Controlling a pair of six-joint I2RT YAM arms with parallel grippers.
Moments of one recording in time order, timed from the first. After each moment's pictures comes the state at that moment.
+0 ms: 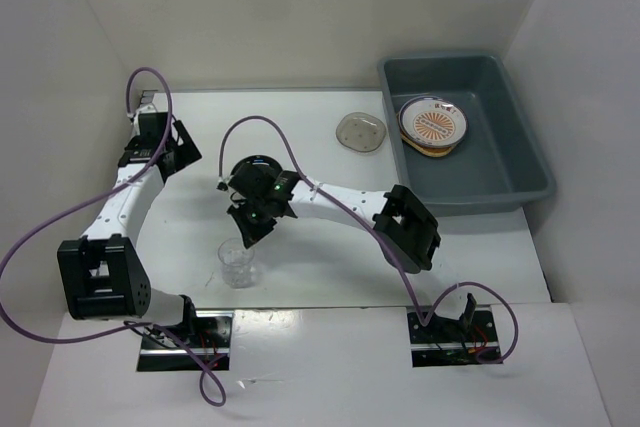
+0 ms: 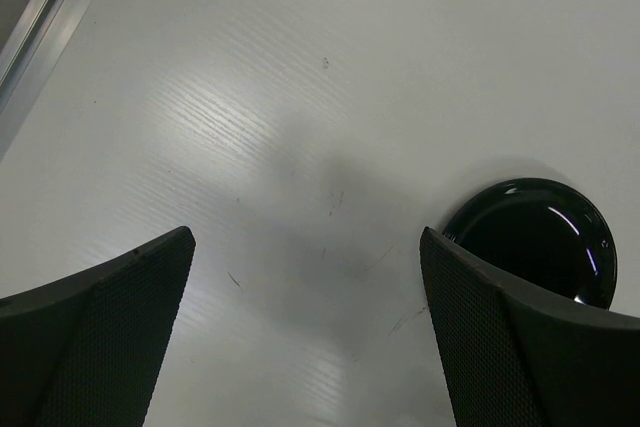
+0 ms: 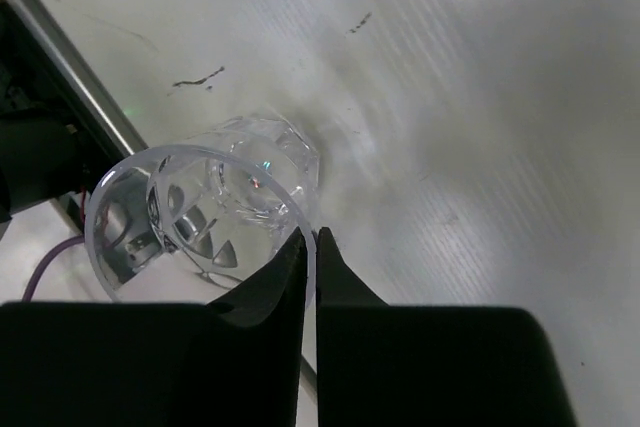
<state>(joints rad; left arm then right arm) 0.10 1.41 1.09 -0.45 -0.26 -0.43 1.07 2.15 1.79 -0.63 -0.28 0.35</state>
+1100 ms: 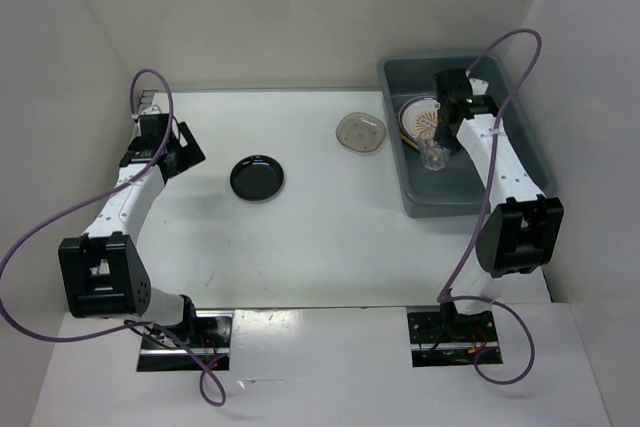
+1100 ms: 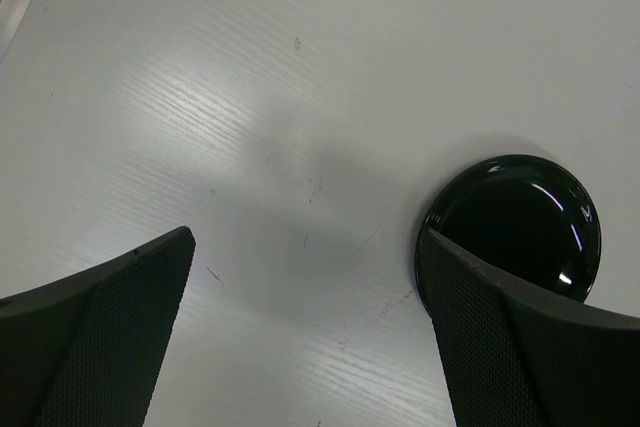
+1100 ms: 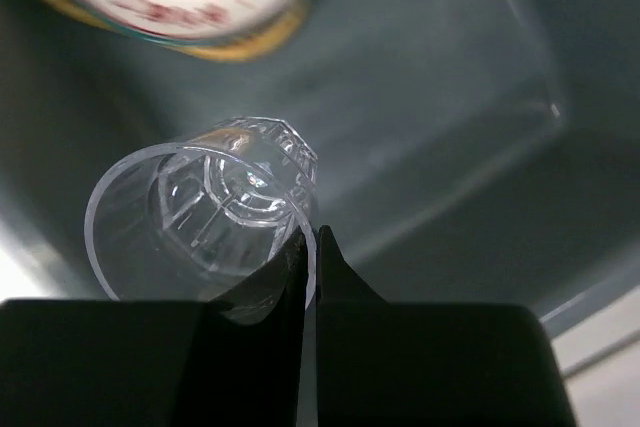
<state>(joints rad) 0.10 1.42 1.08 -0.44 -0.19 -0.42 0.11 1.65 1.60 -0.95 0.46 0.44</state>
